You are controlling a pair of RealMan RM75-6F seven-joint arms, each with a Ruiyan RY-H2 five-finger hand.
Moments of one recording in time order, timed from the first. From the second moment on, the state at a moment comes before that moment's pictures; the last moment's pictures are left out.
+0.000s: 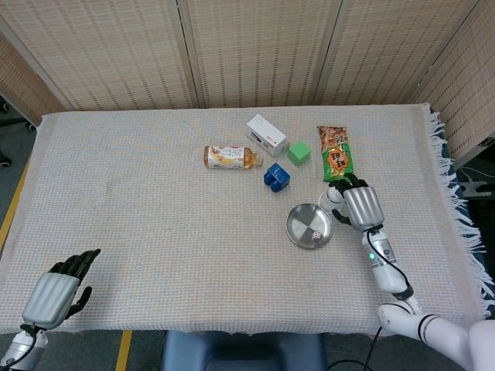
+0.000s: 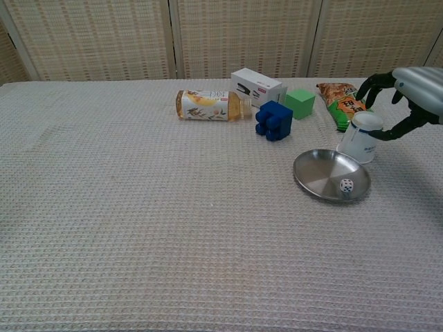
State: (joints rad) left arm -0.13 -1.13 0.06 -1.70 1.62 1.40 0.30; right arm 0.58 -1.64 0.20 -1.02 -1.31 1.14 -0.06
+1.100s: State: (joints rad) left arm -0.13 -1.13 0.06 -1.70 1.61 1.40 0.30; right arm 0.65 -1.76 0.24 -0.77 -1.27 1.03 0.05
